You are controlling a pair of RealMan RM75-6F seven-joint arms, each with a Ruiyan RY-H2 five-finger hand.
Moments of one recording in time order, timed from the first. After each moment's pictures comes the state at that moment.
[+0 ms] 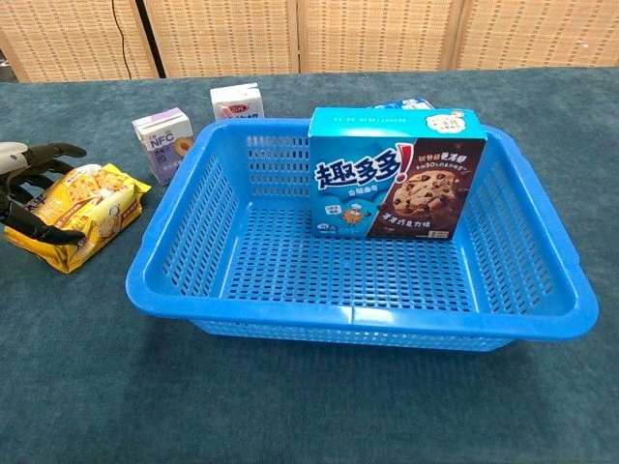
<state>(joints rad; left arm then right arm) -0.47 -1.46 -0.19 -1.65 0.86 1.10 0.22 0.19 -1.12 0.03 -1.27 -1.77 1.81 0.37</state>
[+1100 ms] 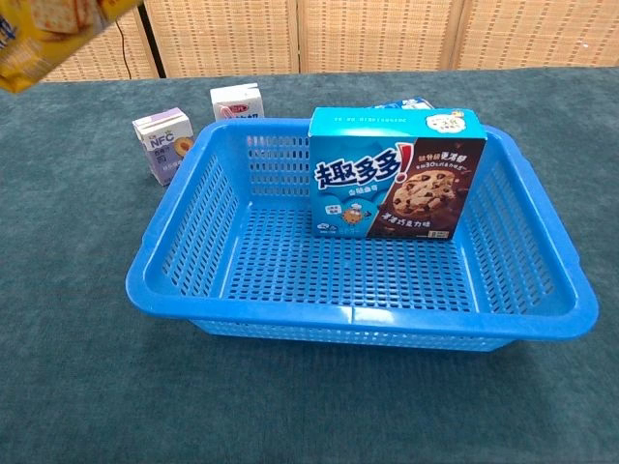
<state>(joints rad) -0.47 -0.98 -0.14 -1.82 1.90 1.31 -0.52 0.19 -1.13 0.05 -1.28 -1.75 1.77 0.36</state>
